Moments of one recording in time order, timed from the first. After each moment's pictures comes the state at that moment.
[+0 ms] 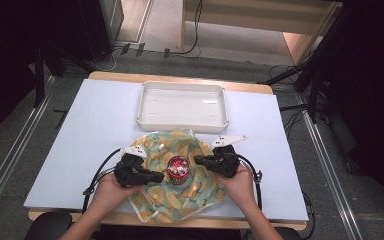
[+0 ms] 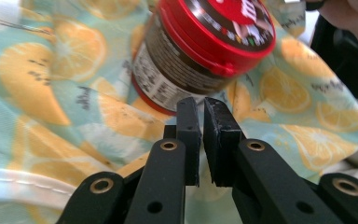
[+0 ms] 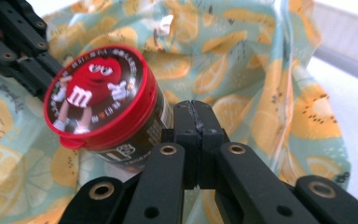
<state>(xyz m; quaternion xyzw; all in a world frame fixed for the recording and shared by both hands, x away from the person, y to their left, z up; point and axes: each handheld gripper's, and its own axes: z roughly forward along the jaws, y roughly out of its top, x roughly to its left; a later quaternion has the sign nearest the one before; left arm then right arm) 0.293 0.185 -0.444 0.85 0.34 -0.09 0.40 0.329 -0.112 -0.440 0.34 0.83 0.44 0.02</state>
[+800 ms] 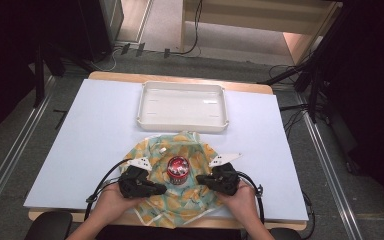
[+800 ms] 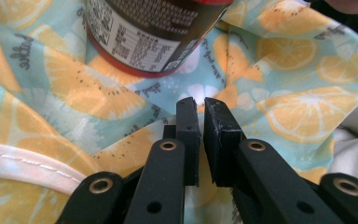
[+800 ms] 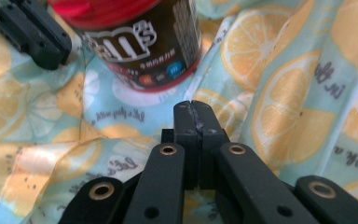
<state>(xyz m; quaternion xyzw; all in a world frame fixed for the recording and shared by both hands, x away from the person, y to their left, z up) 0.278 0.178 -0.465 0.87 0.32 -0.10 0.37 0.293 -0.117 -0.473 0.34 0.86 0.38 0.00</state>
